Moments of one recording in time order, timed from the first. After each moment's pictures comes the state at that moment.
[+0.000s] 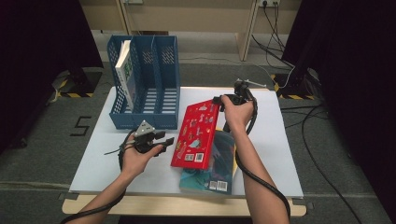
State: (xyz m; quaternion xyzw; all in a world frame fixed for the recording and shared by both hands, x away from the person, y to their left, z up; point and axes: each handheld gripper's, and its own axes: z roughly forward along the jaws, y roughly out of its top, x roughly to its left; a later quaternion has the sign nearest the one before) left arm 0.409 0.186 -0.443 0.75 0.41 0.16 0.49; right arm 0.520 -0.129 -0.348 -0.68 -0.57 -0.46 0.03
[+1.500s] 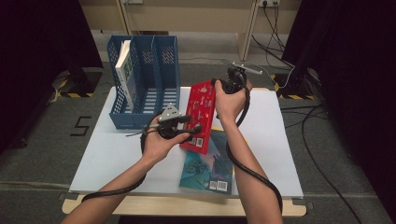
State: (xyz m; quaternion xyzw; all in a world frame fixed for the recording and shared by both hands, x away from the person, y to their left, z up) left arm 0.422 0.103 -0.373 0.76 0.32 0.15 0.54; right arm 0.519 -0.099 -0.301 -0.64 -0.57 -0.50 -0.12
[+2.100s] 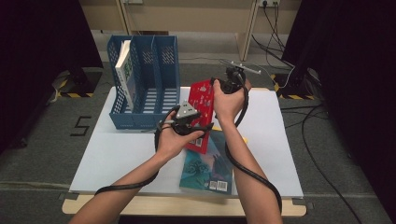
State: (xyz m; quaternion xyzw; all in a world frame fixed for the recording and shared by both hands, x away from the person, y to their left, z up) left arm 0.431 0.072 -0.370 0.78 0.31 0.18 0.52; right arm 0.514 -0.095 -0.297 -0.63 -0.57 -0.51 -0.13
